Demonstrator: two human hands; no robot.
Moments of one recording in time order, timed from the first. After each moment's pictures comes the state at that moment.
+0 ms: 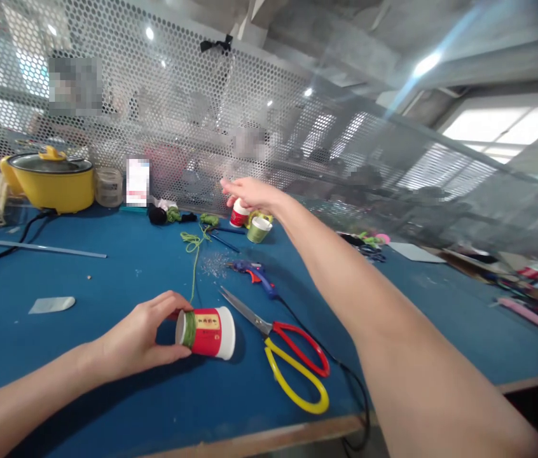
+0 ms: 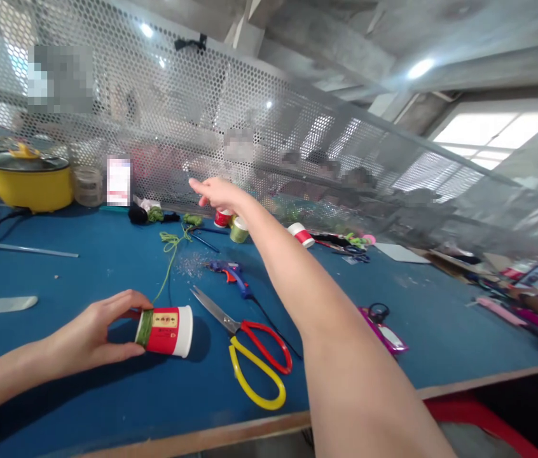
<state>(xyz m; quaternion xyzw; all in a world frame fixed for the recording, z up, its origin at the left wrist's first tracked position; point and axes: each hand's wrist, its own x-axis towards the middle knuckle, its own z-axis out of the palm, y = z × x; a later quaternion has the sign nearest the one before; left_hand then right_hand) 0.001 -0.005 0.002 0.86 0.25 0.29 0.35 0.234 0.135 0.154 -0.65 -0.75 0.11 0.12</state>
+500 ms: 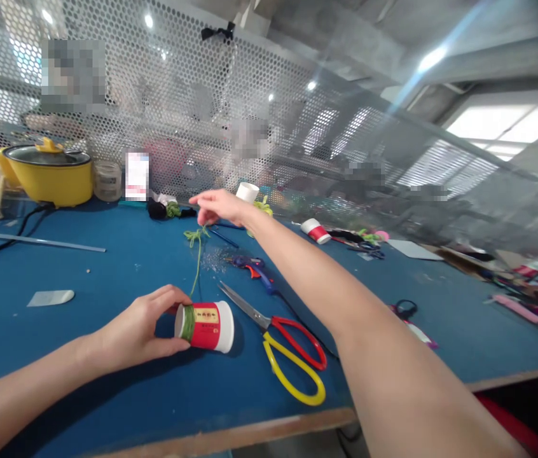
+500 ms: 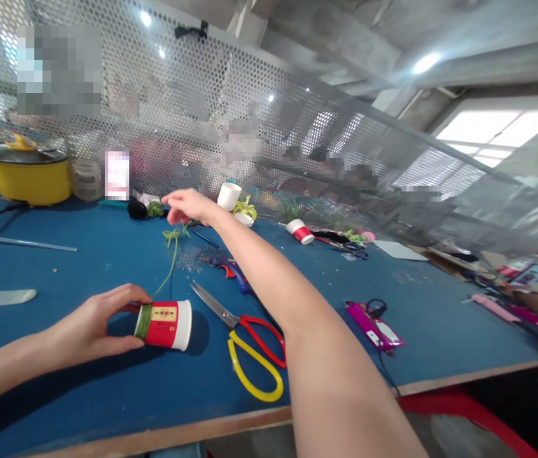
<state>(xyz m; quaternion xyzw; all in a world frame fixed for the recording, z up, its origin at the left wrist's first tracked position) 0.000 -0.005 0.002 0.86 0.25 0.30 0.34 0.197 0.128 0.114 -0.54 -0.77 0.31 0.17</state>
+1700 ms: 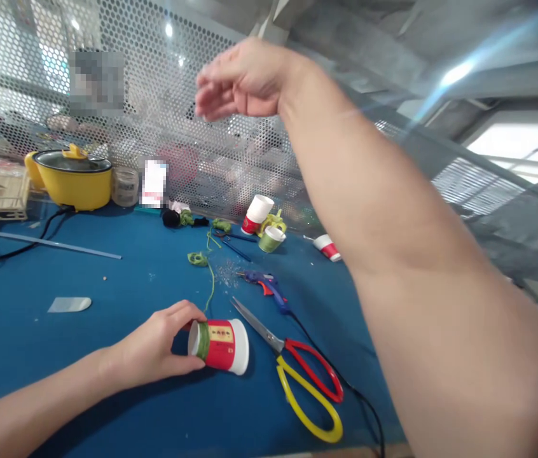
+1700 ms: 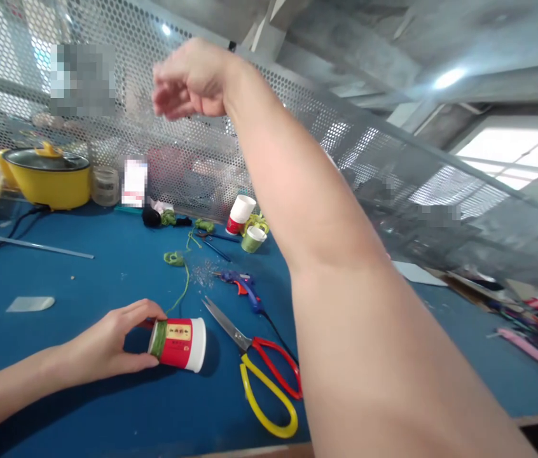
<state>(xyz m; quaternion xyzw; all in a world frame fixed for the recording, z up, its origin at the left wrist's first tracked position) 0.004 -0.006 0.002 0.83 0.28 0.30 0.37 0.134 0.153 0.294 -0.44 -0.83 0.22 0.28</state>
